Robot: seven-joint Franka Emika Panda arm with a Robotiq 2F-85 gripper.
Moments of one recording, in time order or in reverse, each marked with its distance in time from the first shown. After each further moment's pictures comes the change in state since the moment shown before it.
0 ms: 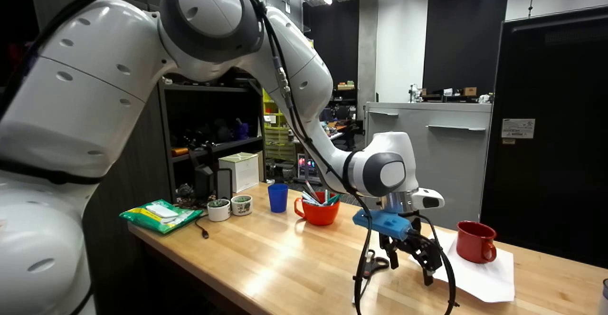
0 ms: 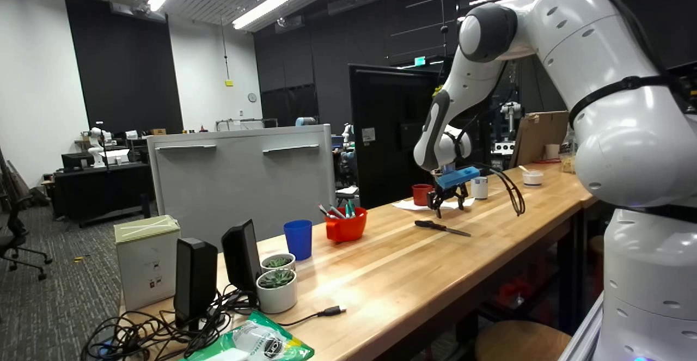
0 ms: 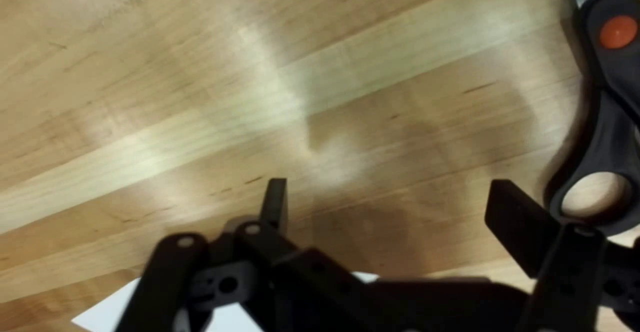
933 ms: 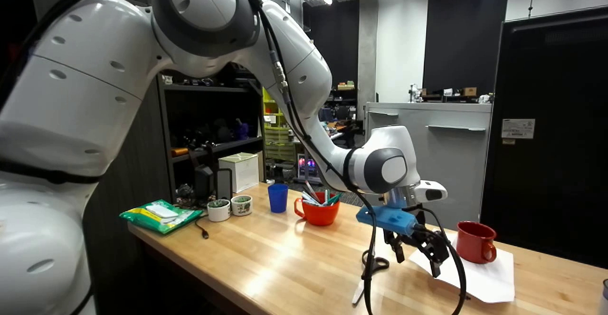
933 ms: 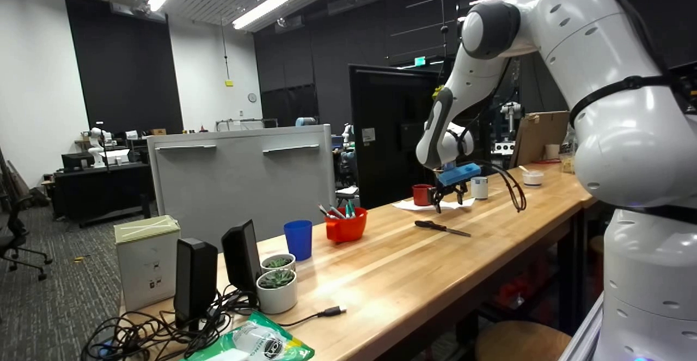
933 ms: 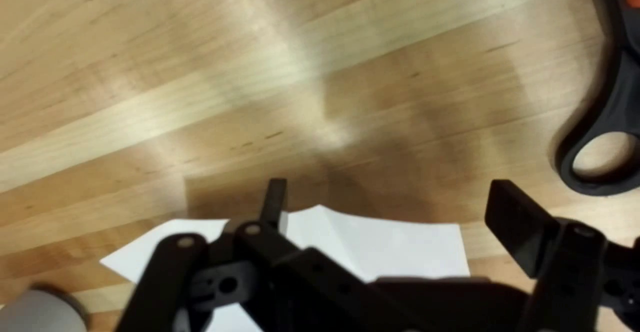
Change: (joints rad) arm -0.005 -0.026 -0.006 -0.014 -0.039 0.063 -0.009
